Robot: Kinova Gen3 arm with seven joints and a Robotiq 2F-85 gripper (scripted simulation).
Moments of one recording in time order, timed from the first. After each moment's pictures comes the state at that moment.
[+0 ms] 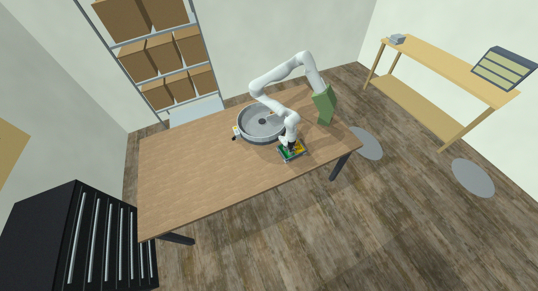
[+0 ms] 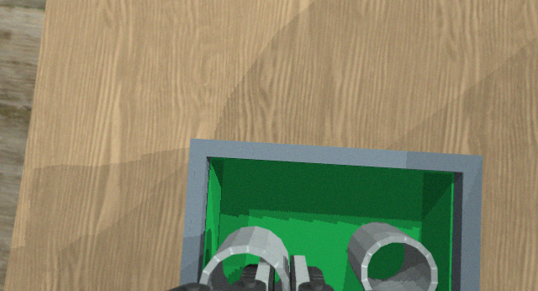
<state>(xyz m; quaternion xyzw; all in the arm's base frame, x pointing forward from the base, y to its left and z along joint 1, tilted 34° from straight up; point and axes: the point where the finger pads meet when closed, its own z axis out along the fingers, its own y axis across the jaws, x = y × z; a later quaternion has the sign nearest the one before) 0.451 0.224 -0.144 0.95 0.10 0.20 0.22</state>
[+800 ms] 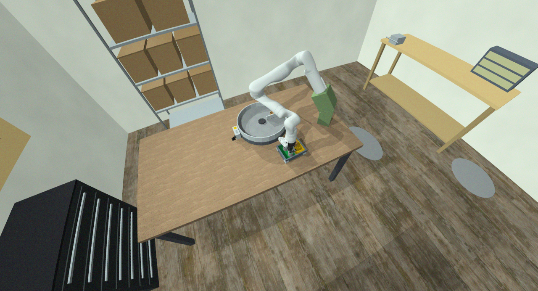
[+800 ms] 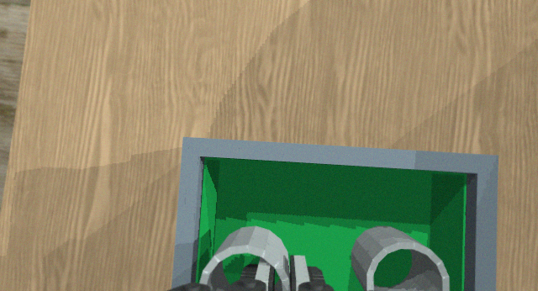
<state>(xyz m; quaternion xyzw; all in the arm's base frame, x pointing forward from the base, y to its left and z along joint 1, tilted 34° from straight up) 0.456 0.219 -0.155 0.95 0.10 0.20 0.22</state>
